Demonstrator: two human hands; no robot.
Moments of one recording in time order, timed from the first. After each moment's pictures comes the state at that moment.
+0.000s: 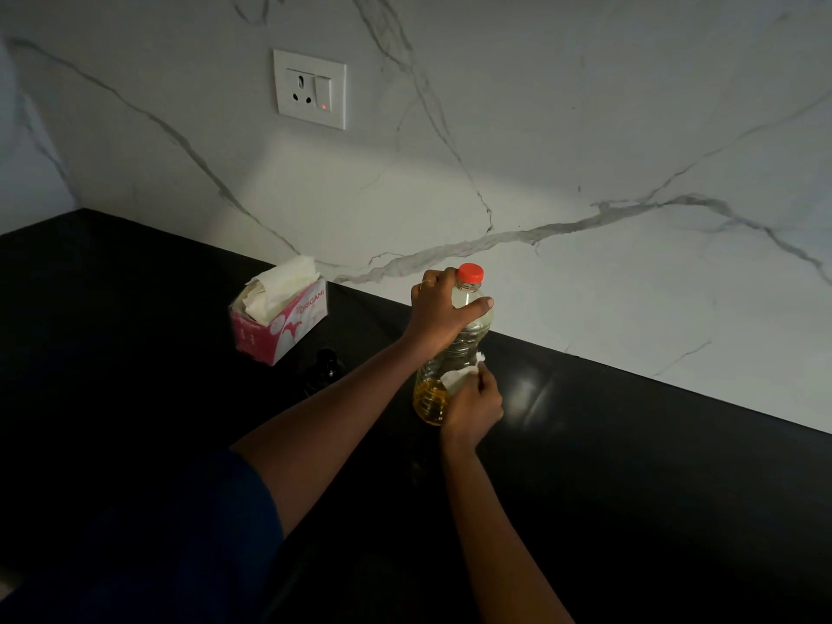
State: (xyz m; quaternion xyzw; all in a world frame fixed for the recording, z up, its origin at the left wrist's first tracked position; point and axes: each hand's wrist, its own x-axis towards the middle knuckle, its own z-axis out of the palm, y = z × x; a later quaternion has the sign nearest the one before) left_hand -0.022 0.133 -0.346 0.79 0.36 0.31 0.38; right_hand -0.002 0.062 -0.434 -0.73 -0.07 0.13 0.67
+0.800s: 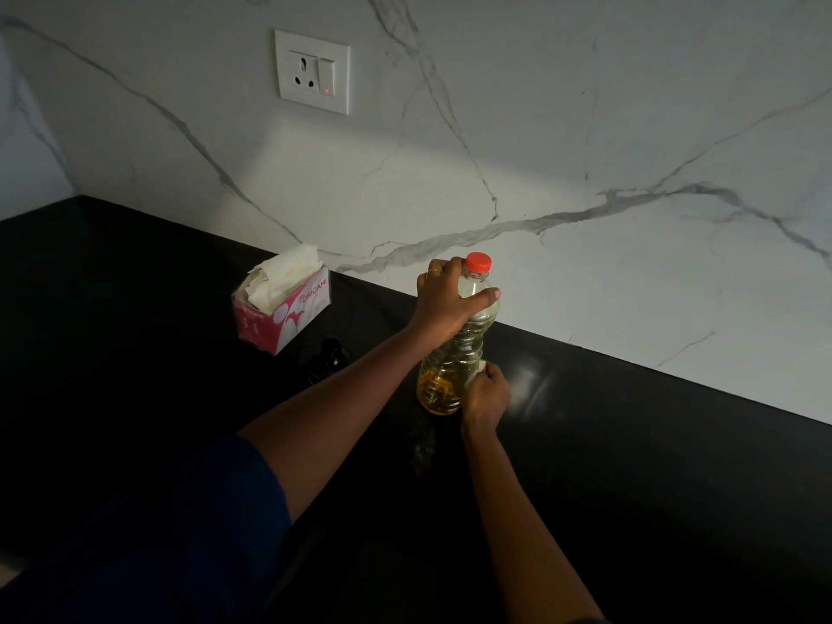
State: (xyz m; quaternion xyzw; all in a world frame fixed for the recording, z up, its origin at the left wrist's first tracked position) left_hand -0.019 0.137 -0.351 0.79 0.36 0.31 0.39; right_hand 0.028 0.067 -0.459 -0.77 -0.10 0.18 0.61
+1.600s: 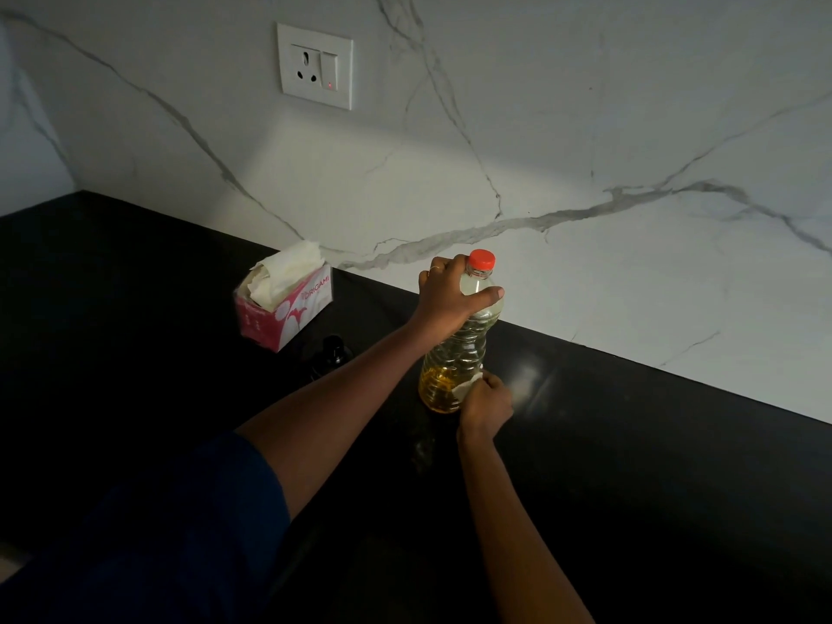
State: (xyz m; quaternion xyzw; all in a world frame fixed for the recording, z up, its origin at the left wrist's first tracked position) left_hand -0.020 0.140 -0.352 0.79 0.36 0.30 0.39; right_hand 0.023 0.064 -0.466 -0.77 -0.05 0.18 0.61
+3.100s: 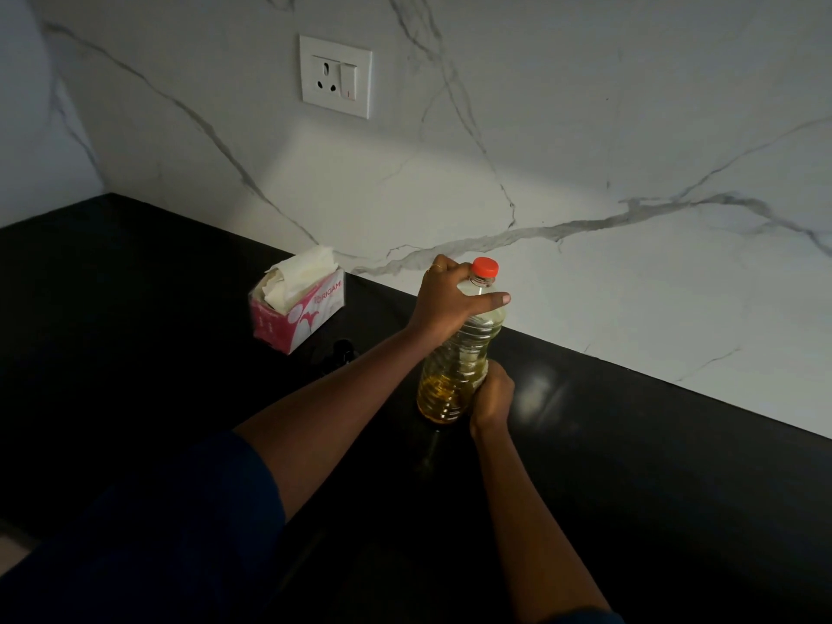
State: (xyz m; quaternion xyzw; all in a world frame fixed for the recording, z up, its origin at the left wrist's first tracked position) left_hand -0.031 0.144 -0.346 0.77 0.35 0.35 0.41; right_hand 0.045 0.079 -0.475 -0.65 -0.13 0.28 0.69
